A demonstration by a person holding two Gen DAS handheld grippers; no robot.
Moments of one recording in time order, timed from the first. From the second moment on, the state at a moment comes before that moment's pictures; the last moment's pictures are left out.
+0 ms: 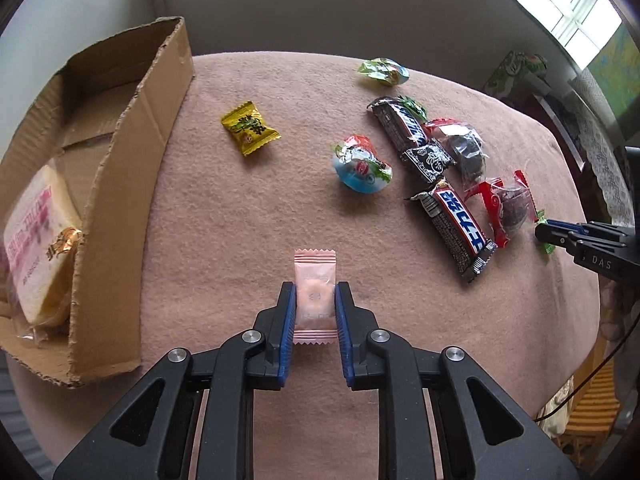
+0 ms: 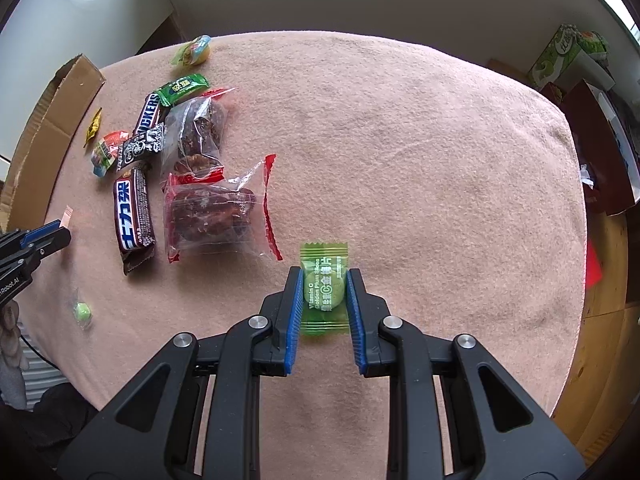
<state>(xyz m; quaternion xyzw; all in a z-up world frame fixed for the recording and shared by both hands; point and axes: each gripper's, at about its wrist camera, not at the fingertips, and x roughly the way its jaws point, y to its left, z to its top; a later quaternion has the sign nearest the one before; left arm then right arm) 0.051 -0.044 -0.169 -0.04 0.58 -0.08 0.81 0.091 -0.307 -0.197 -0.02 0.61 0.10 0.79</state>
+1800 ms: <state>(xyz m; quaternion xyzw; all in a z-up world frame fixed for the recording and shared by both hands) 0.015 0.160 -0.108 -0.16 0.49 0.10 0.85 0.127 0.040 -0.117 -0.16 0.52 0.36 0.76</state>
